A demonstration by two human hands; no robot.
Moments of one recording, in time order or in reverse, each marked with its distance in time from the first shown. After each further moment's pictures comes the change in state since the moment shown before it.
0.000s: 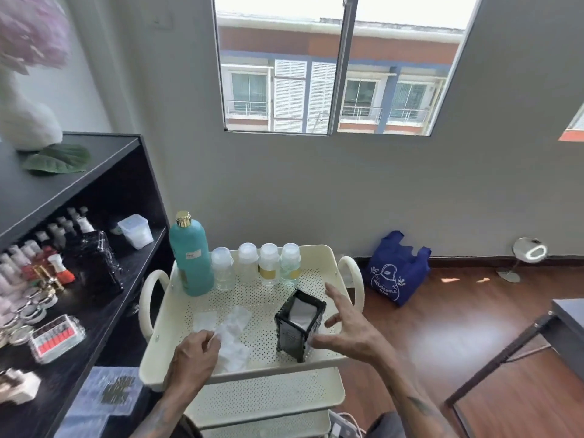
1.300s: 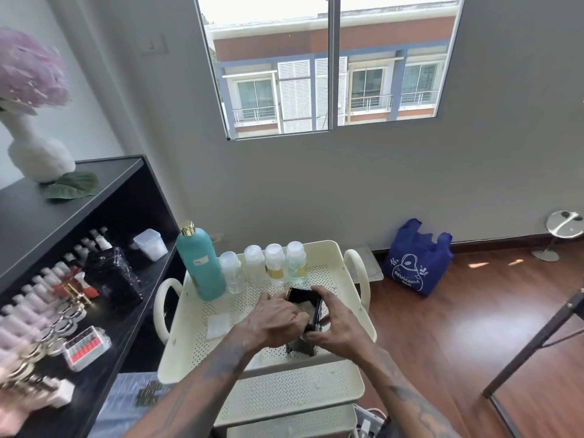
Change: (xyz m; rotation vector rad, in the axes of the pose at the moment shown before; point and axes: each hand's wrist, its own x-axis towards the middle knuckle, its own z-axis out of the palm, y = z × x) left_hand 0.005 0.150 0.027 0.709 -0.576 0.586; right_hand 0.019 0.013 0.036 0.160 0.126 -0.086
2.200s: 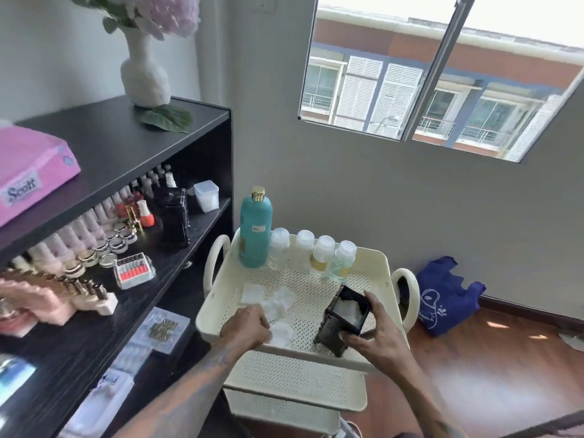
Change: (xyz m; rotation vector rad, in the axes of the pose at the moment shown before) left_hand -0.057 -0.101 0.088 -0.603 0.236 -0.678; right_hand 0.002 -0.010 0.002 -0.167 0.009 0.067
